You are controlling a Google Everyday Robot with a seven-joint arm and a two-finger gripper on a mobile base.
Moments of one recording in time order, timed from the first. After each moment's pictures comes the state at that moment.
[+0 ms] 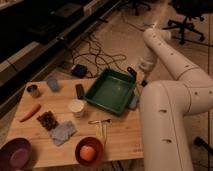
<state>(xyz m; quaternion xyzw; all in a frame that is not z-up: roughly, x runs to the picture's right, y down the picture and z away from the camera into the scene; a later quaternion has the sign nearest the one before) 0.202 -0.044 0.818 -0.41 0.11 0.37 0.82</state>
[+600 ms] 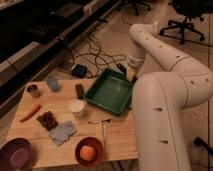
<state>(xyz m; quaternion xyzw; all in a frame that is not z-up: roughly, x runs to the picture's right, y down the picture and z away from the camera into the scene) 0.146 -0.071 0.816 -0.37 0.09 0.34 0.86</state>
